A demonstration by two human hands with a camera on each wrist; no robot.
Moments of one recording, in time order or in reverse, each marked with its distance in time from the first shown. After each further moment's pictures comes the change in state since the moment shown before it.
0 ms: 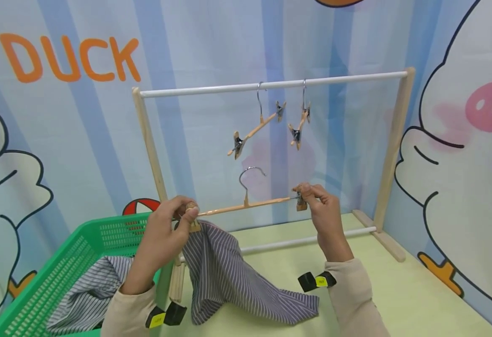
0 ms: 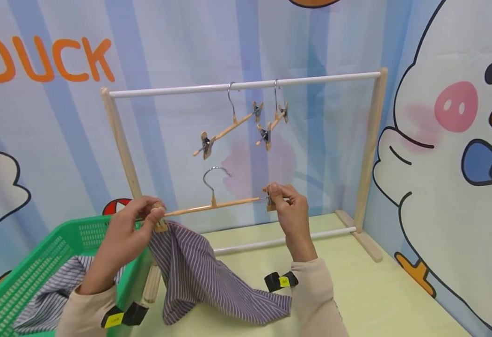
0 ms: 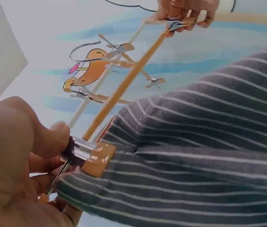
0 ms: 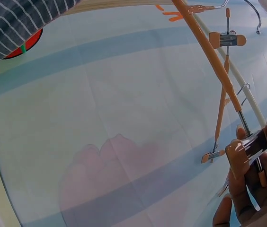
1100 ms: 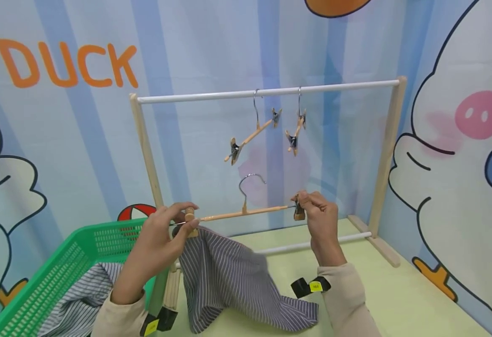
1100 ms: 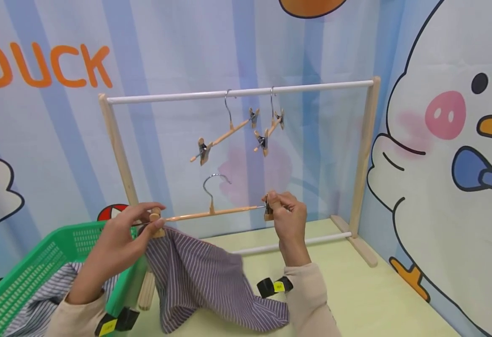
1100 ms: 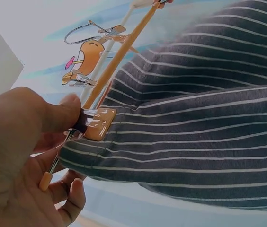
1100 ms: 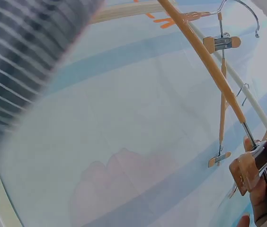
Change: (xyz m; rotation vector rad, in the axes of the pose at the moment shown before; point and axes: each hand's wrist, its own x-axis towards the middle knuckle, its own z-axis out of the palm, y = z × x) left_hand 0.000 -0.002 -0.005 0.082 -0.036 0.113; right_hand -0.001 0.005 0.006 0.040 0.158 -0.034
